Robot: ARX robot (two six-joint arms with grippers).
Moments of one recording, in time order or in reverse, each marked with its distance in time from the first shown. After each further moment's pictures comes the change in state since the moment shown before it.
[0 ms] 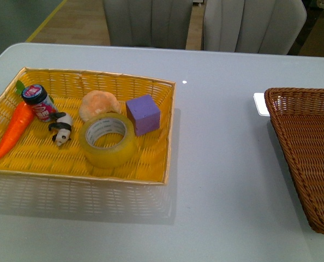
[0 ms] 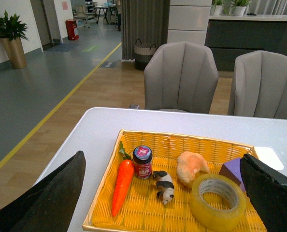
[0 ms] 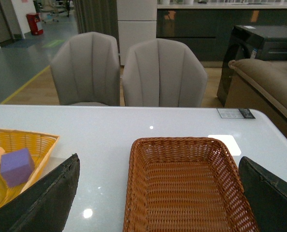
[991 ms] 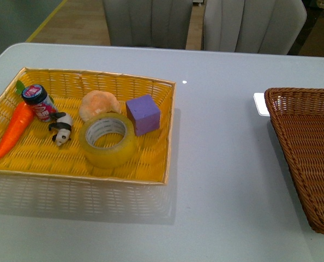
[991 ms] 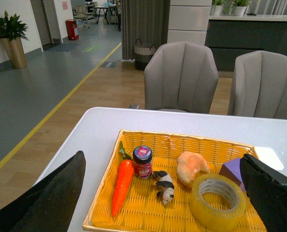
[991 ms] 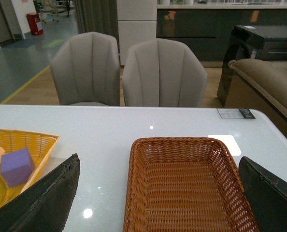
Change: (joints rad) left arm 0.000 0.000 0.000 0.000 0.000 0.000; right arm 0.000 0.002 0.001 -0.003 -0.003 0.003
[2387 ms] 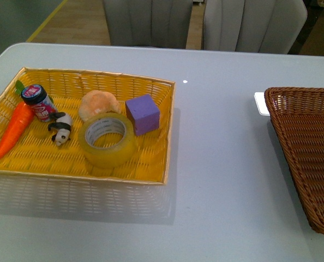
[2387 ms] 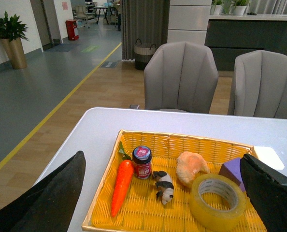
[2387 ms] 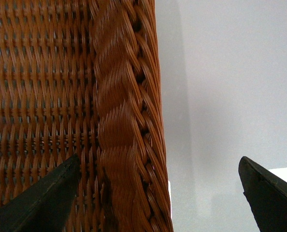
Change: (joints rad) left arm 0.000 0.000 0.000 0.000 0.000 0.000; right arm -0.515 2.234 1.001 0.329 -0.151 -0.388
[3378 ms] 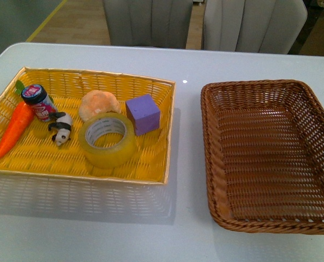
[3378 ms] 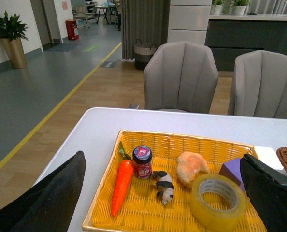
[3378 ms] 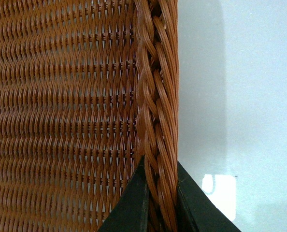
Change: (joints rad) left arm 0.000 0.000 0.000 0.000 0.000 0.000; right arm 0.370 -0.151 -0.183 -0.007 -0.029 0.404
